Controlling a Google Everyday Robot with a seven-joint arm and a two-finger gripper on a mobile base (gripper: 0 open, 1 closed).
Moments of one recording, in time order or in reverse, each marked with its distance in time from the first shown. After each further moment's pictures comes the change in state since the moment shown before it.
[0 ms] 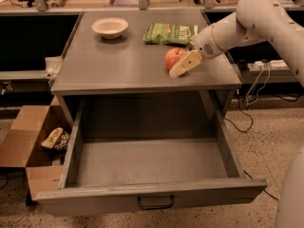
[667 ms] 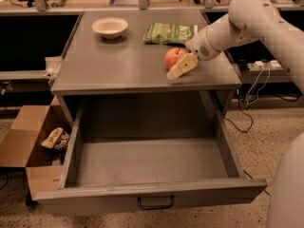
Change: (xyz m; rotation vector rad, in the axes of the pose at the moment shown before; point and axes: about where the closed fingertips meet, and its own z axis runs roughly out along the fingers) arm 0.006 0.003 0.008 -0.012 0.056 -0.010
